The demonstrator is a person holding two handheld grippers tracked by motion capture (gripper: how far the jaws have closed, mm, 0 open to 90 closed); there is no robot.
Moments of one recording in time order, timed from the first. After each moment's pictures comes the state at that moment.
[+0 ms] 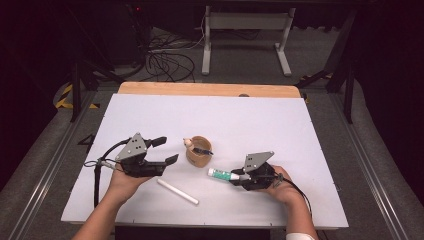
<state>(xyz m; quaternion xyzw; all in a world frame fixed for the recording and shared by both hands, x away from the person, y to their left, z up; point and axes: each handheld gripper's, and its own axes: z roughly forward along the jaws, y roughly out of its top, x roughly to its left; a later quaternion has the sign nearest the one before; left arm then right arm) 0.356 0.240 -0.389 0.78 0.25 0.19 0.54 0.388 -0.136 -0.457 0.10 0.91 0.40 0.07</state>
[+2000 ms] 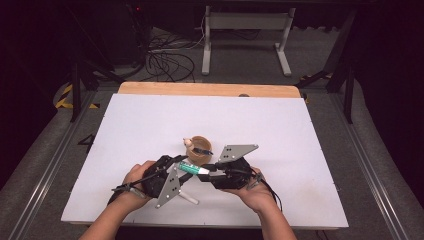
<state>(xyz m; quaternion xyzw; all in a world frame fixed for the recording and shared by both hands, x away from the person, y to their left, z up) 0.308 0.176 -0.403 0.85 0.00 0.41 0.33 0.349 -0.059 -0.383 0.18 0.85 0.49 0.03</state>
